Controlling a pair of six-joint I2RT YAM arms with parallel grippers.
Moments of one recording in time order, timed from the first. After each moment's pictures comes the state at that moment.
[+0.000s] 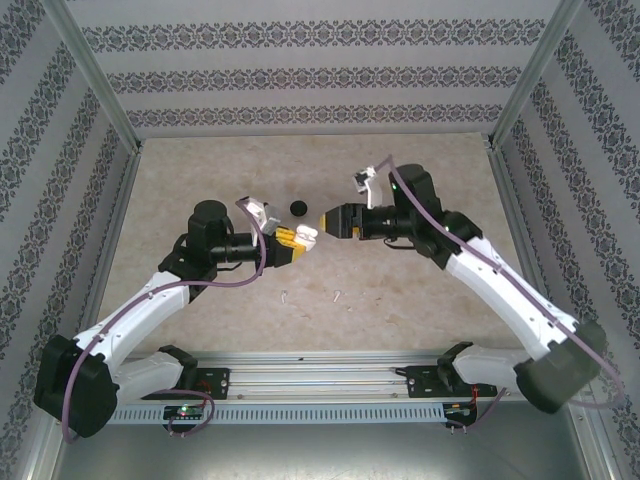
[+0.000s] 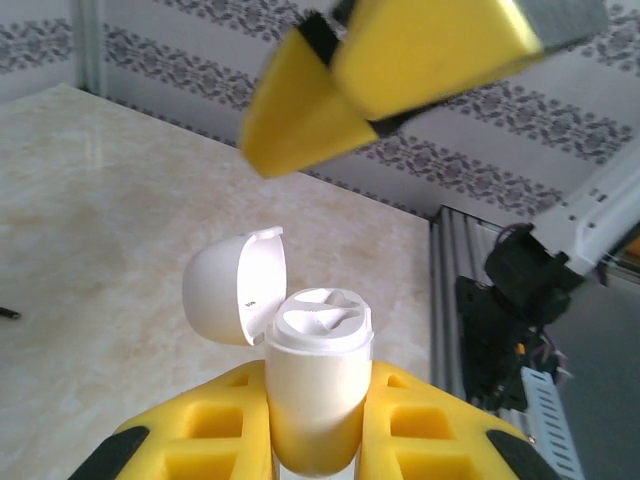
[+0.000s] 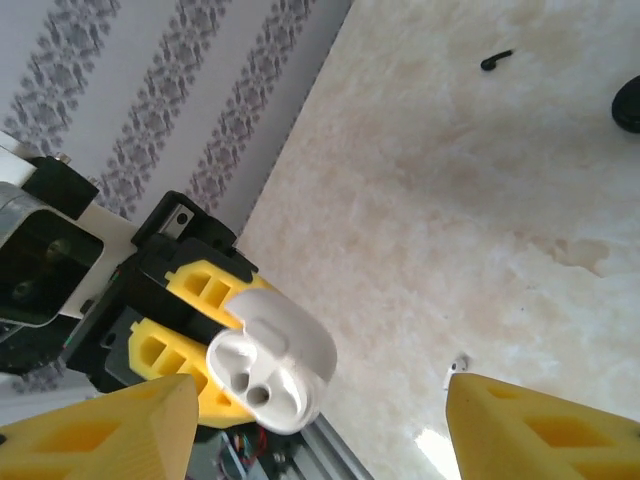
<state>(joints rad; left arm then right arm) -0.42 1.10 0.72 0.11 0.87 -0.04 0.56 1.19 1.11 -0.44 -0.58 0.66</state>
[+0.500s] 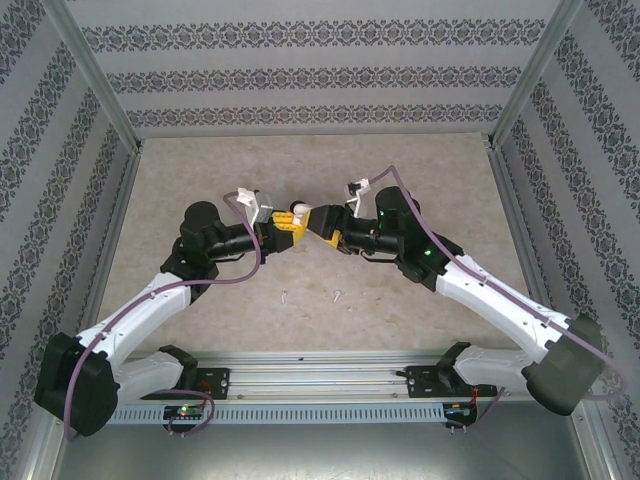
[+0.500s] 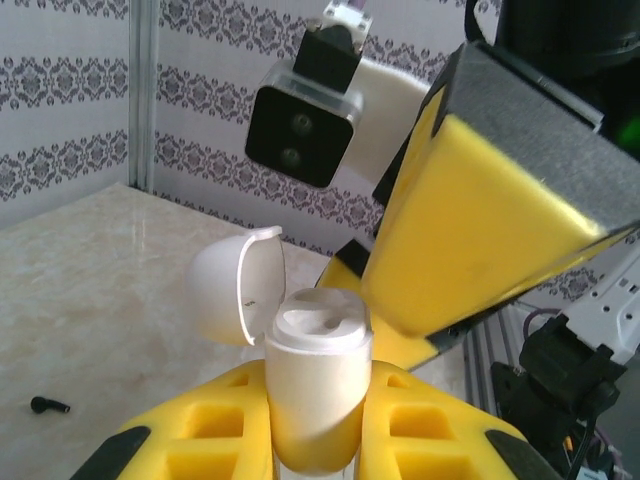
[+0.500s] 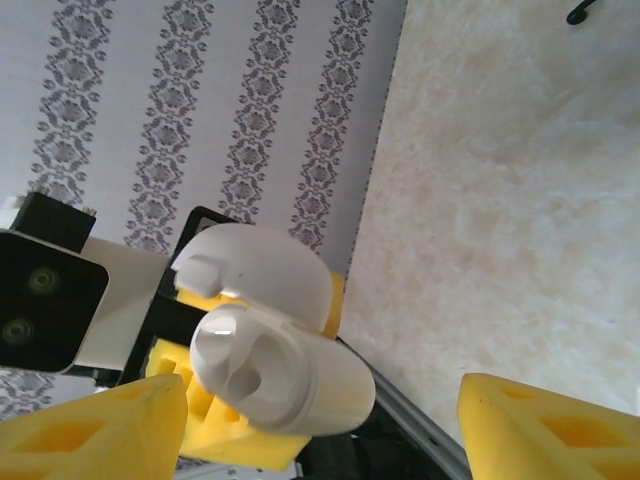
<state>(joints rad) -0.42 1.12 0.70 0.41 0.81 -0.19 0.70 1.20 0.97 -0.06 -0.49 1.13</state>
